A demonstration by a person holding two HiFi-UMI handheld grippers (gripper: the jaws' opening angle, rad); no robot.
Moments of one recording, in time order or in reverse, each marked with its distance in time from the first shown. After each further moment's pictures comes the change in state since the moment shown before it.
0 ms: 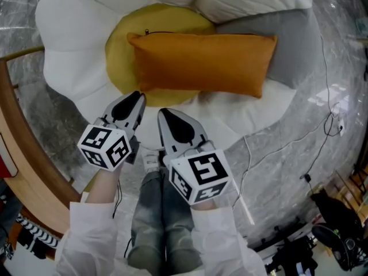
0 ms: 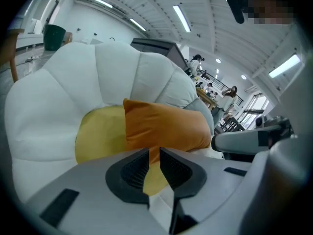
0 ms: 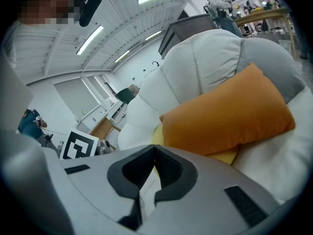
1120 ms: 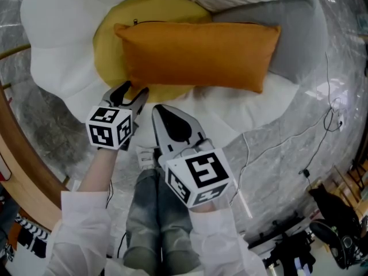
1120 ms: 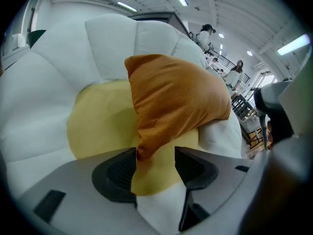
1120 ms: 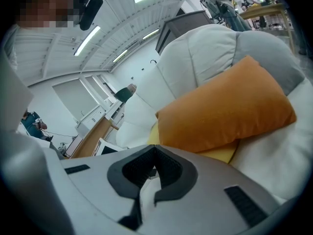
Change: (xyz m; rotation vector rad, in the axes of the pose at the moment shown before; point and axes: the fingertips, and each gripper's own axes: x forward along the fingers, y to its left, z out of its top) left arm 0.058 0.041 -0.065 0.098 0.228 0.101; right arm 0.005 -0.019 -0.012 0.026 0.017 0.005
